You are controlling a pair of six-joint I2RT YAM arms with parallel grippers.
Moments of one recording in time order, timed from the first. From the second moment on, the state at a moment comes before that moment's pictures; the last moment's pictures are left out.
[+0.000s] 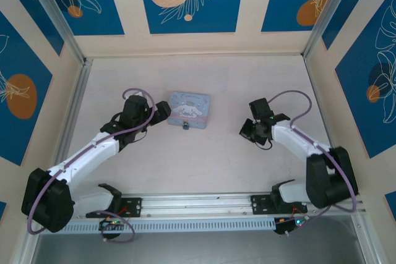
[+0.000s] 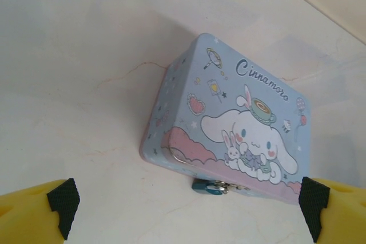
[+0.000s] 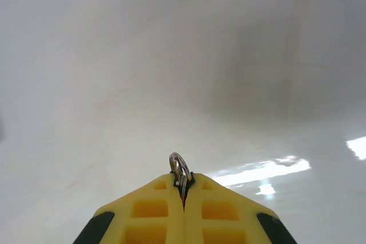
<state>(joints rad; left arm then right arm) -0.48 1.17 0.76 -0.25 -0.05 -0.78 0.30 1.30 0.73 -0.59 -0.13 0.78</state>
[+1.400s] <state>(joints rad) -0.67 1.52 0.82 0.34 0.42 -1.33 0.47 1.15 0.49 0.22 -0.45 1.17</state>
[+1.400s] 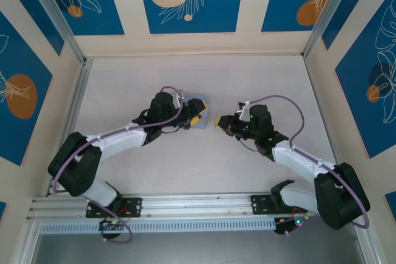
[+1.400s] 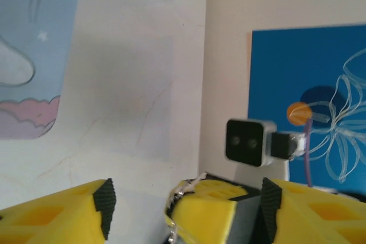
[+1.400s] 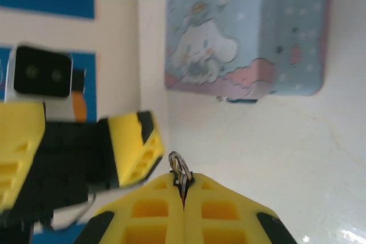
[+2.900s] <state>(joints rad) -0.81 1.73 0.79 0.73 0.24 -1.73 0.59 1.23 0.53 0.25 0.05 1.50</state>
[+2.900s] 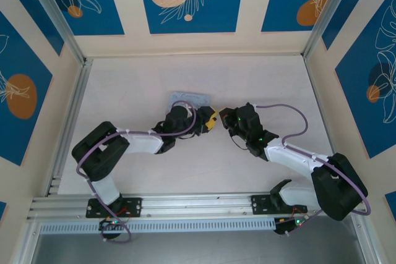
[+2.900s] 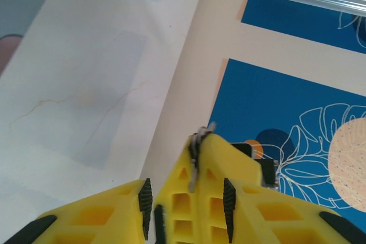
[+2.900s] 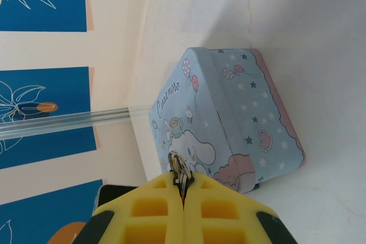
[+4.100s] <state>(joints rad) -0.83 1.79 0.82 0.77 0.20 -1.76 0.57 1.23 0.53 0.26 0.04 1.52</state>
